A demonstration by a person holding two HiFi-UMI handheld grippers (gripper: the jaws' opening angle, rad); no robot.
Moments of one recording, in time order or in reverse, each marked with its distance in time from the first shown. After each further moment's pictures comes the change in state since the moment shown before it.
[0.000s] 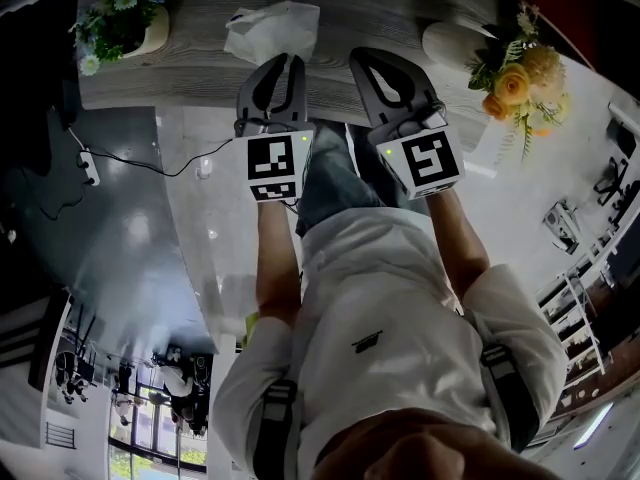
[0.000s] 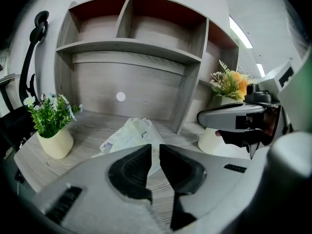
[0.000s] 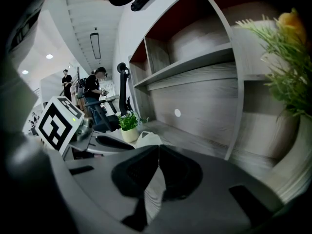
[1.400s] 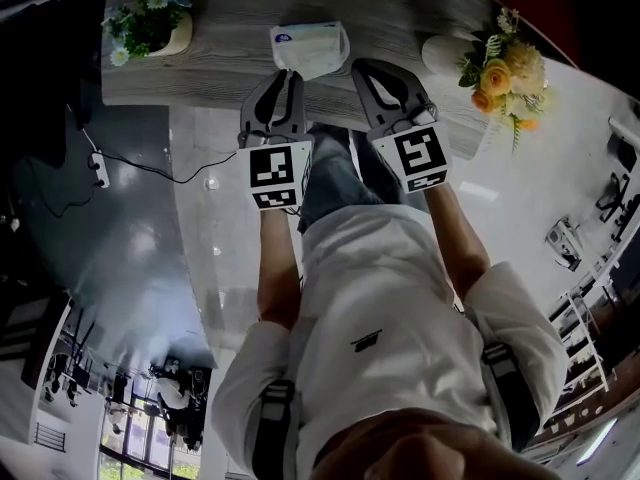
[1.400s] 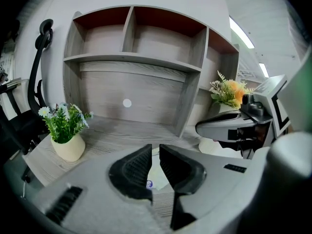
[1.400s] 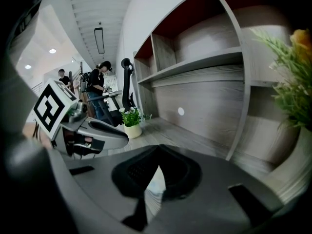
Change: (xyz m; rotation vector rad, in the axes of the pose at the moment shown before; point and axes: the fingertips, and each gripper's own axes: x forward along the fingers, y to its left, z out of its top) left arm -0.037 0.007 0.014 -0.005 -0.017 0.050; right arm -0.003 0.013 0.000 -0.042 0.047 0.018
